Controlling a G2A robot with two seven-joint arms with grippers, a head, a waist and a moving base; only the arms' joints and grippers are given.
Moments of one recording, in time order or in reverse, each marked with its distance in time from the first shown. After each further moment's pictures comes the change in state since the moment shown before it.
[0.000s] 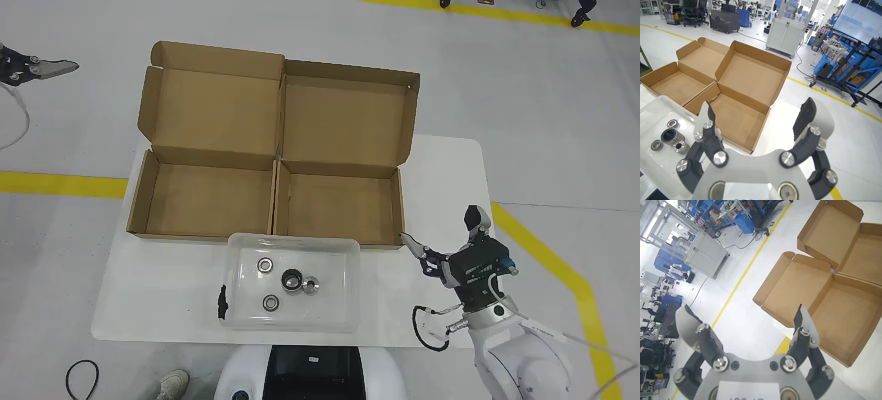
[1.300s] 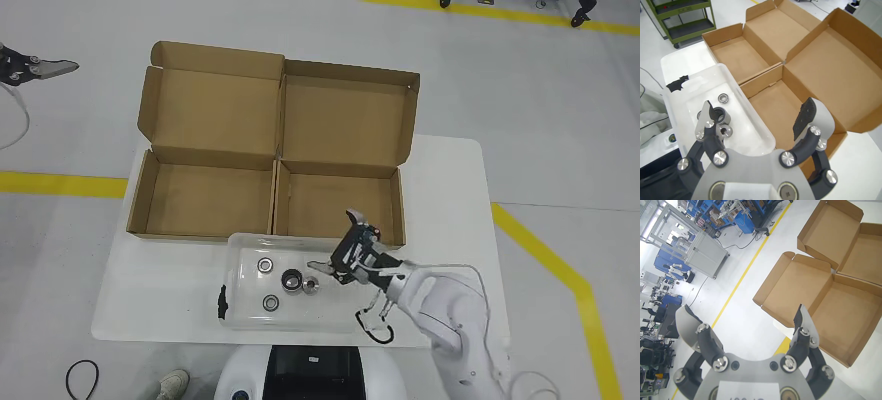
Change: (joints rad) left arm 0.000 0.000 0.000 0.000 0.000 0.000 0.000; right arm 0.397 0.015 -0.359 0.301 0.133 -0.301 0.416
